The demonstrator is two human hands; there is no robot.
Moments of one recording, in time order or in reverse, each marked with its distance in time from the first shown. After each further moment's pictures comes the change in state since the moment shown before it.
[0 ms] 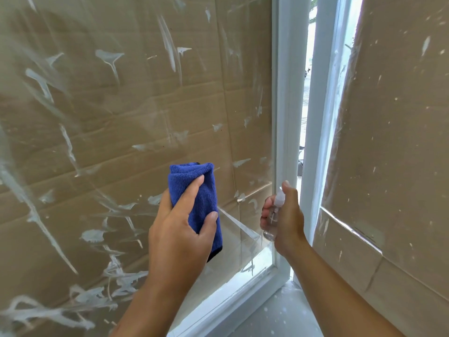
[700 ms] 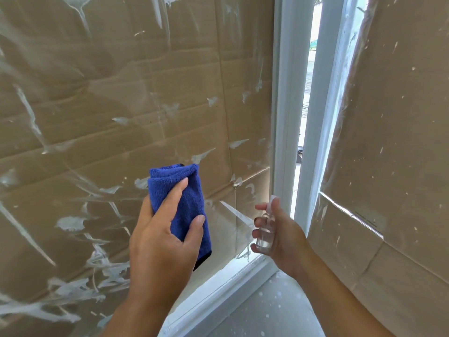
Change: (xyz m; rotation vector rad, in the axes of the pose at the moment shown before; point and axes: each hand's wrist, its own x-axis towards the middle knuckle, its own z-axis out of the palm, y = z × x) left_hand -0.025 -0.027 0.005 -0.036 0.012 -0.075; right_hand -0.002 0.050 -0.041 -0.008 -0.257 0.226
